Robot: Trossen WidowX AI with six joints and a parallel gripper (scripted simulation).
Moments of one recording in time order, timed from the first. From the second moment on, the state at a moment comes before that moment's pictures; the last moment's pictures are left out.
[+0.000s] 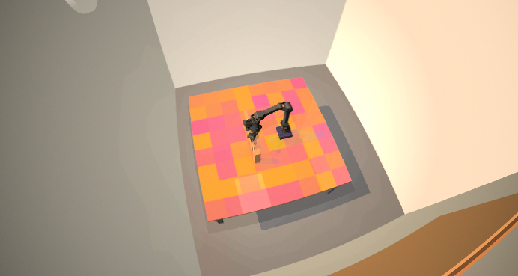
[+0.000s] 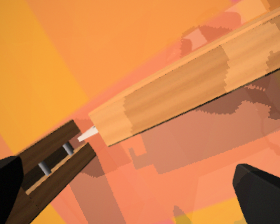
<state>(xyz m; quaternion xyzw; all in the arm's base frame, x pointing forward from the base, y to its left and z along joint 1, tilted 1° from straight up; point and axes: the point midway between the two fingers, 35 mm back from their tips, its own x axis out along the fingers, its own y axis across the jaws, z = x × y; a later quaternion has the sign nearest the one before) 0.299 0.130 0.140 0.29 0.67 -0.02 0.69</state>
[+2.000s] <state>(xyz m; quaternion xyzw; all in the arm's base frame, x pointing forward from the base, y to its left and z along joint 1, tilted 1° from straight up) 0.324 0.110 0.074 0.48 0.53 -0.45 0.54</state>
